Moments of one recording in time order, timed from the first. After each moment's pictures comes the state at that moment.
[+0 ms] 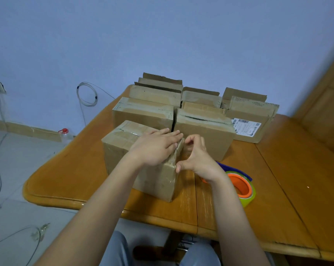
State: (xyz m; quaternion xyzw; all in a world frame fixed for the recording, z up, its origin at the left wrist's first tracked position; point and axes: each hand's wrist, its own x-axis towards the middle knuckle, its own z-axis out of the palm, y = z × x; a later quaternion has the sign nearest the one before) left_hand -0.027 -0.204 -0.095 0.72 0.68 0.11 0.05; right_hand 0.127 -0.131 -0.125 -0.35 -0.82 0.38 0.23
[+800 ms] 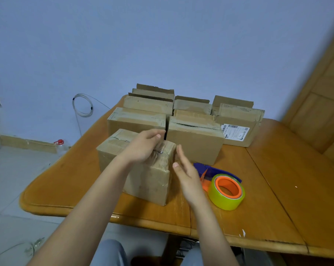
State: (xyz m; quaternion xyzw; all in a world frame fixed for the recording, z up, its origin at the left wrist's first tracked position) left_hand -0.027 -0.212 -0.084 0.56 0.64 0.45 0.27; right_hand 0.131 -0.174 -0.159 -0.32 -0.73 0.47 0.38
